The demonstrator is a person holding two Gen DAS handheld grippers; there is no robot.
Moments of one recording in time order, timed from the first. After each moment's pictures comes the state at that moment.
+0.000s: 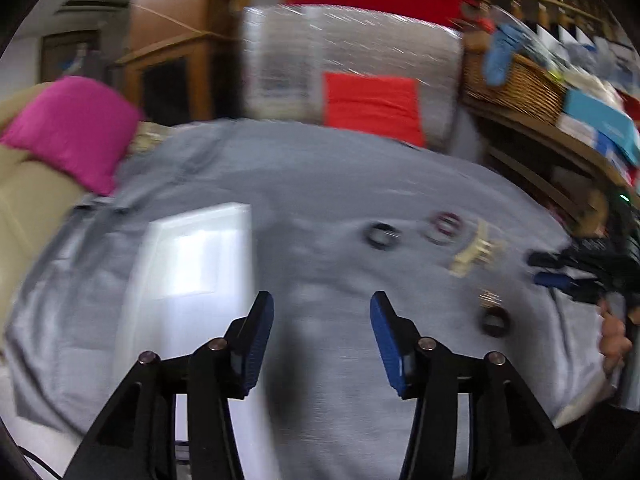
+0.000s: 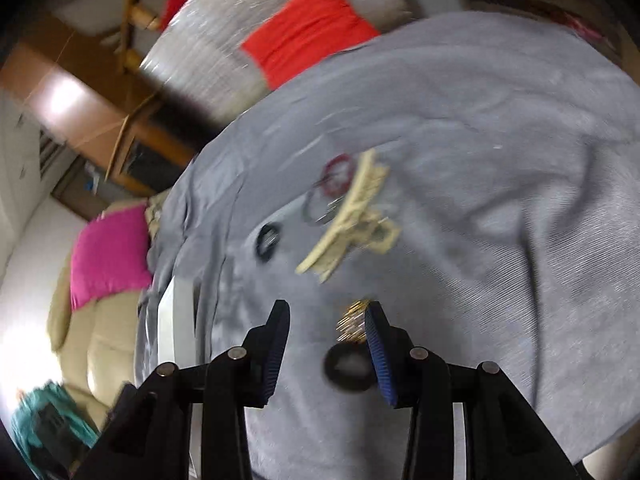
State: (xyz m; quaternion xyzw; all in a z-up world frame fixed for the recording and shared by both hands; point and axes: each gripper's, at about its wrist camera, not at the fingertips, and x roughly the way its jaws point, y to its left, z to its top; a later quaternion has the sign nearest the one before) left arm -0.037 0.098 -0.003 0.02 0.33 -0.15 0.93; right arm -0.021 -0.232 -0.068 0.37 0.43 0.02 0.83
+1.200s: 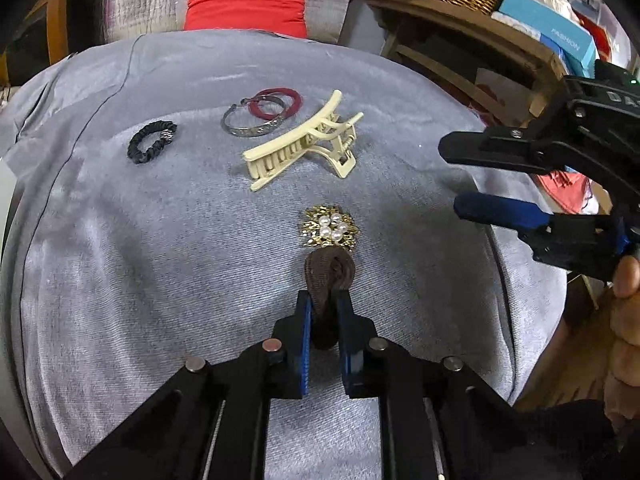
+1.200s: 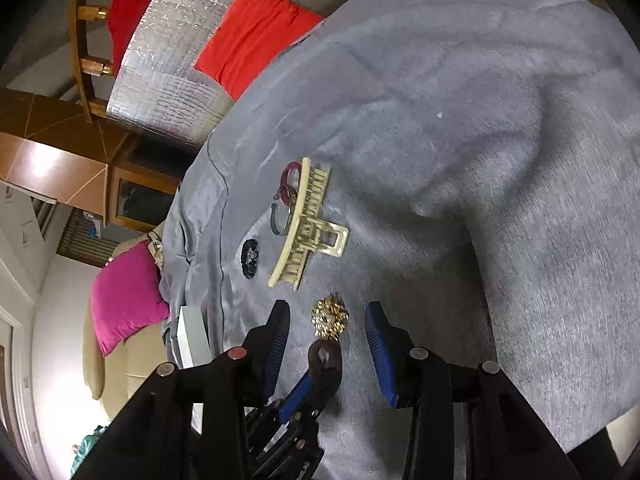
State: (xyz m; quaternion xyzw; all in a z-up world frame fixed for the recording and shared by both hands) left arm -0.008 -0.069 -0.083 0.04 0.46 -0.28 0.84; right arm -0.027 -0.281 -0.080 0.45 0.44 0.01 0.77
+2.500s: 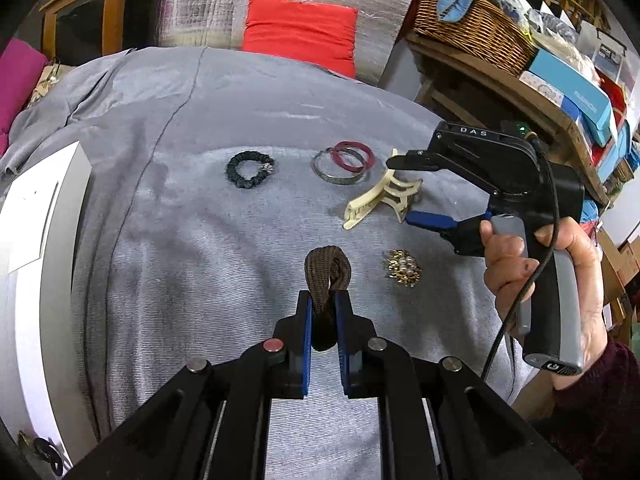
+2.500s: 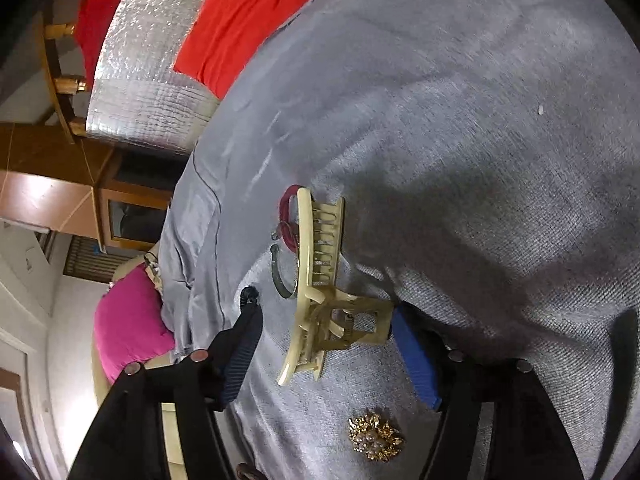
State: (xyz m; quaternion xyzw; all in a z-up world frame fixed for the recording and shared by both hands) left arm 0.002 0.009 -0.048 -0.02 0.43 -0.24 0.87; right arm 0.076 -0.265 -0.129 0.49 0.45 0.02 0.75
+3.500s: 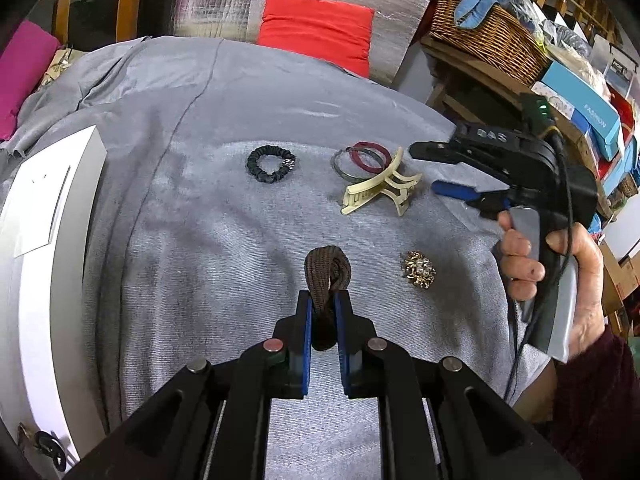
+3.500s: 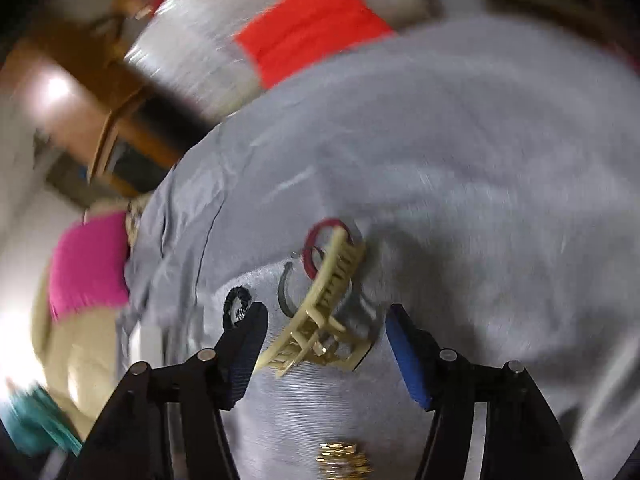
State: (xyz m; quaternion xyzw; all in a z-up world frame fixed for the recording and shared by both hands) left arm 0.004 0.024 -0.049 -0.03 0.44 -0.22 0.87; right arm 0.097 -0.247 -0.083 0.30 0.43 0.05 0.85
